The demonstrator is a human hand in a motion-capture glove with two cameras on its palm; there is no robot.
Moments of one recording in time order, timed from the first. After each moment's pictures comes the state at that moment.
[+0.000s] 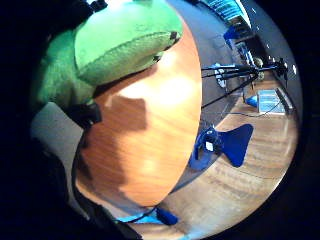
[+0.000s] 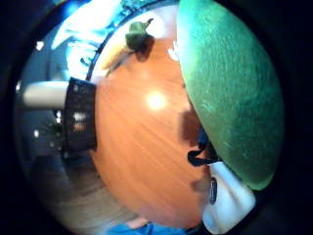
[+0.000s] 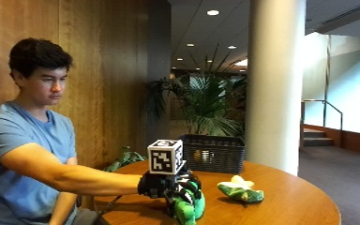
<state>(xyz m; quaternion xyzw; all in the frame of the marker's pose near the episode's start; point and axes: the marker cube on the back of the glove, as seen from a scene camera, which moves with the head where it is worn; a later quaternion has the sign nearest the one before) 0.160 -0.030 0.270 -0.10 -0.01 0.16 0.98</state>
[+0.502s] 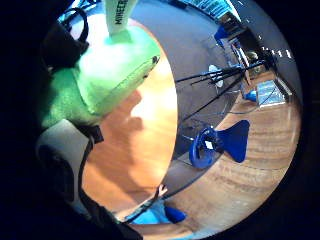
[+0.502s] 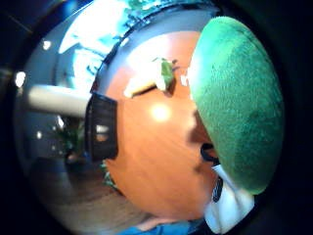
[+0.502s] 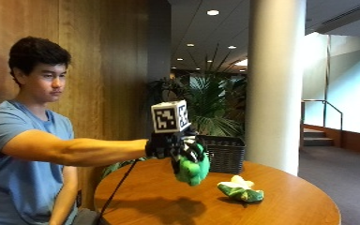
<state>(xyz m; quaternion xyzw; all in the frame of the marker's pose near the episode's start) 0.171 -0.074 0.165 -0.05 0.02 0.19 0.98</state>
